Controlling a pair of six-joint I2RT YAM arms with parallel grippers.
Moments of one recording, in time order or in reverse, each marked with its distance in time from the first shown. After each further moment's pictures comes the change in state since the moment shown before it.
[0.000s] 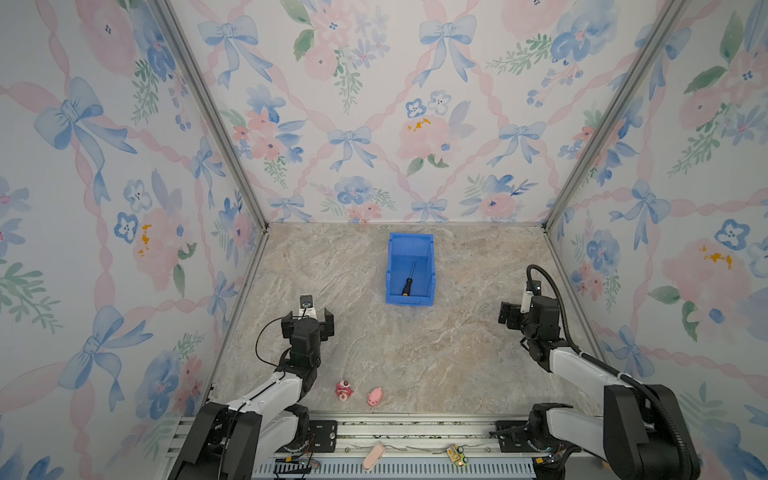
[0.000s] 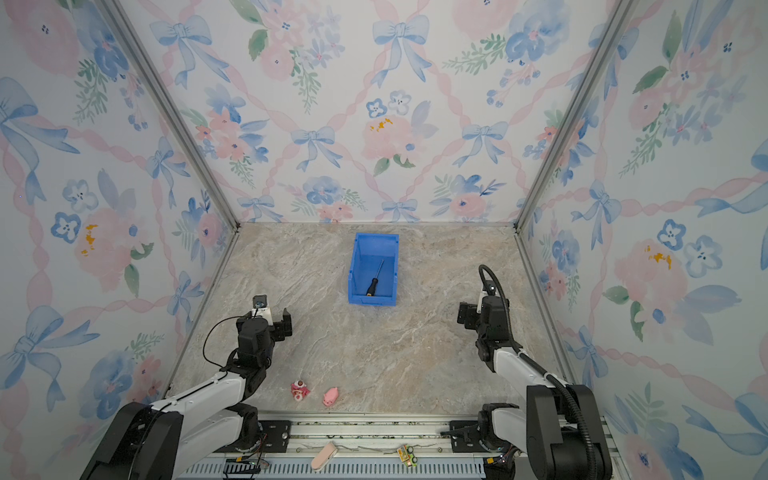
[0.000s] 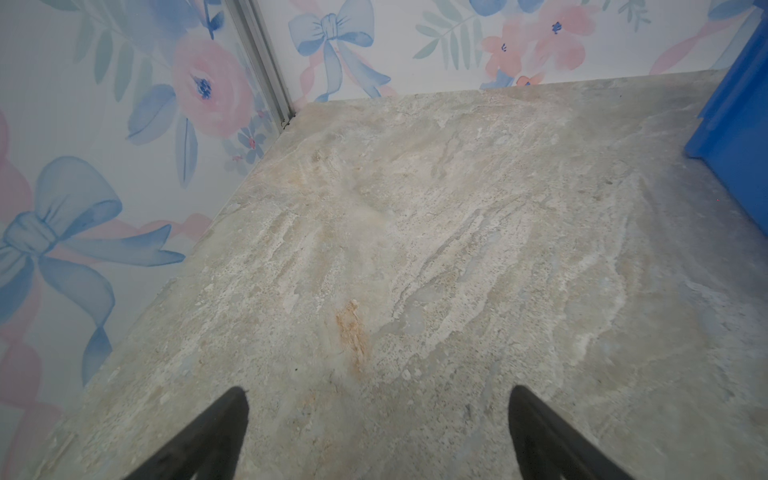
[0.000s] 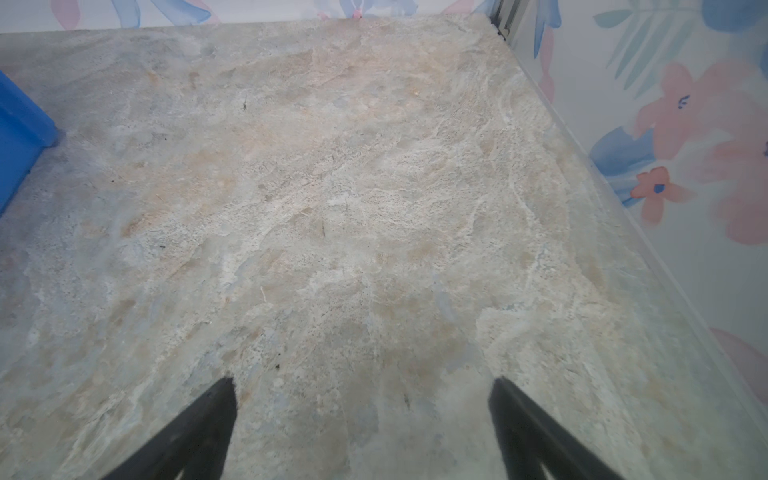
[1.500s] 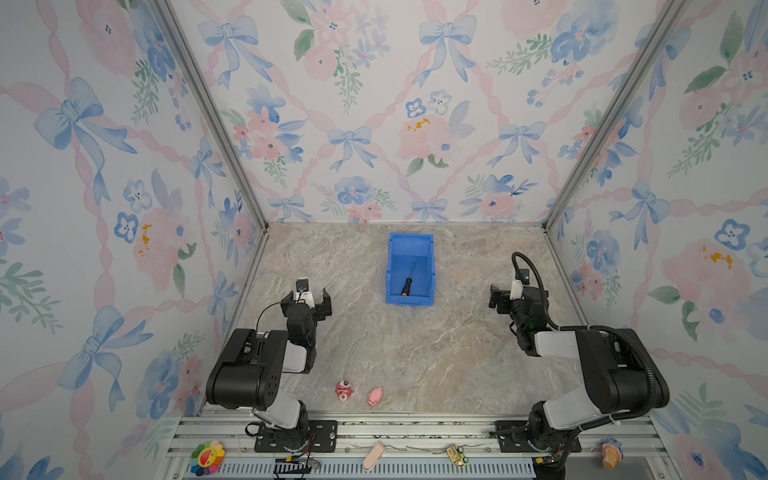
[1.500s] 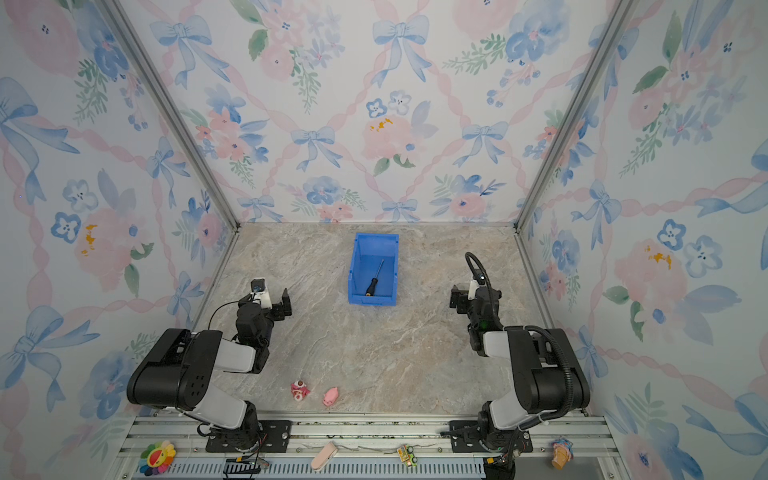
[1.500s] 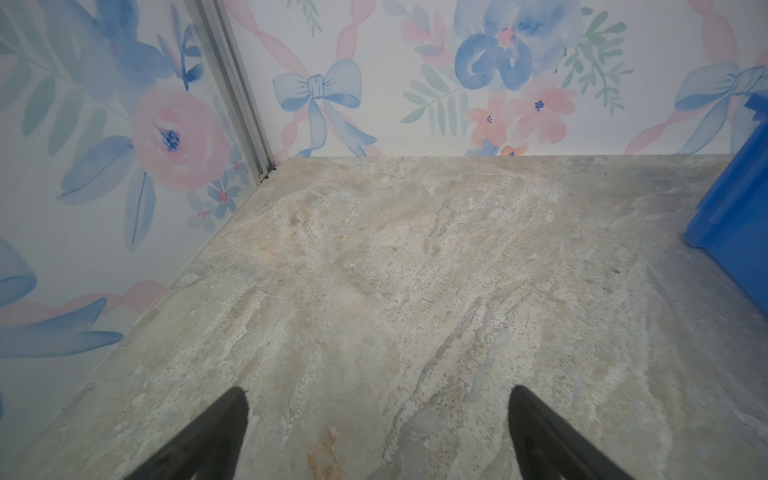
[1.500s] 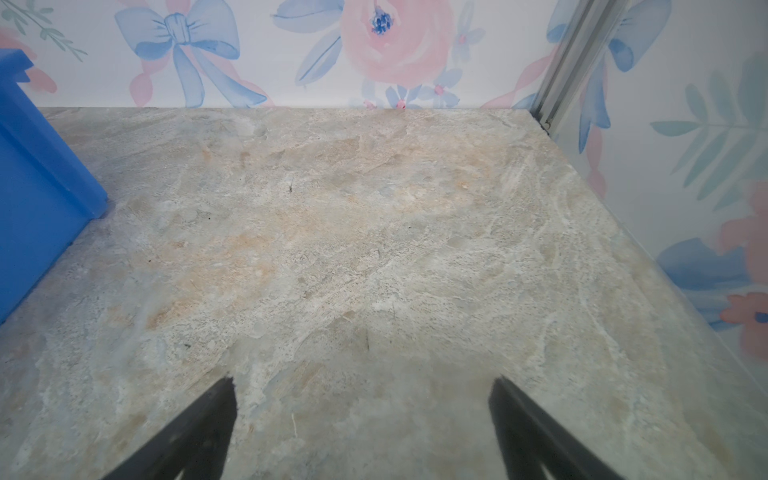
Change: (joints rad) left arm 0.167 0.474 0.107 0.526 0.229 0.044; right arm 0.034 0.333 0.053 0.462 -0.046 -0.056
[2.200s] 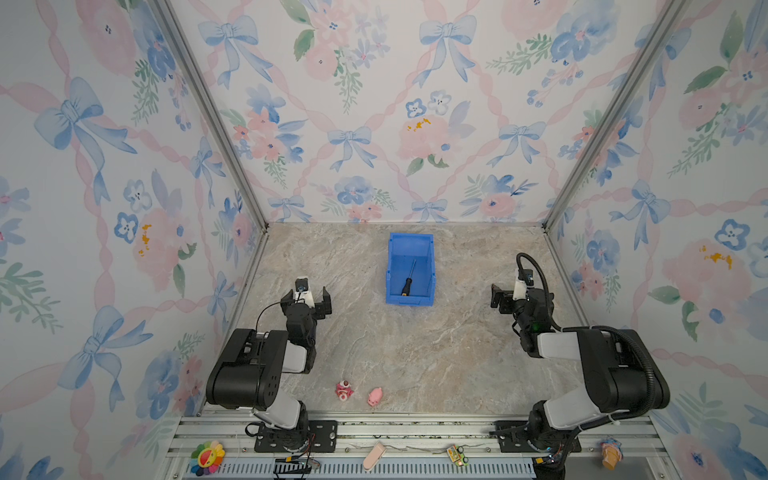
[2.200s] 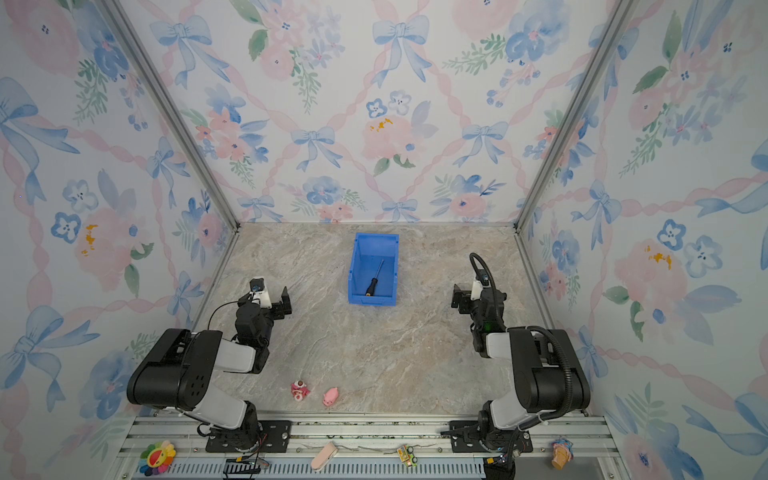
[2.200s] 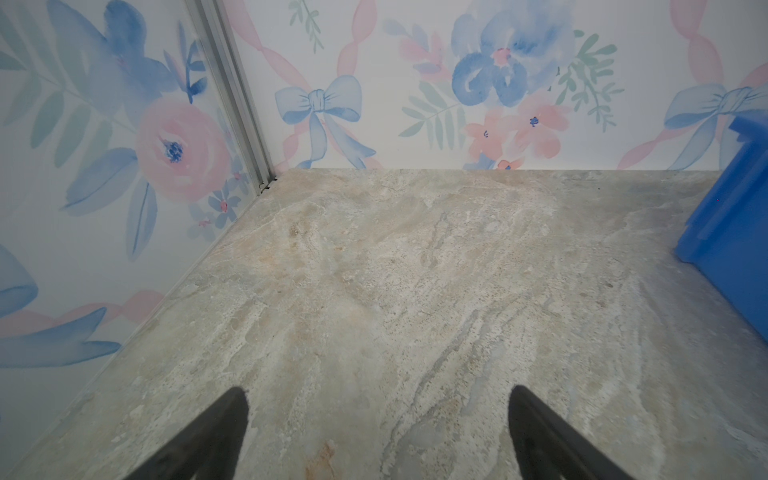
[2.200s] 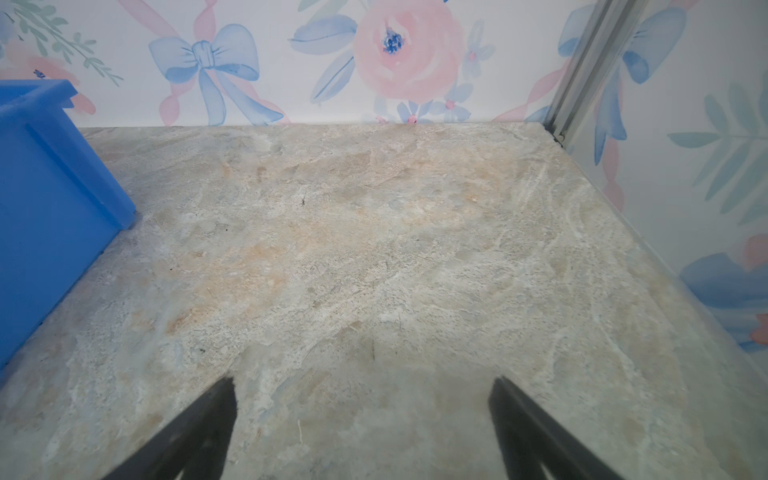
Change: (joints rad) left arm 0.000 0.000 0.000 0.021 0.003 -0.001; right arm -0.044 0.003 -0.021 0.058 -0.122 0.000
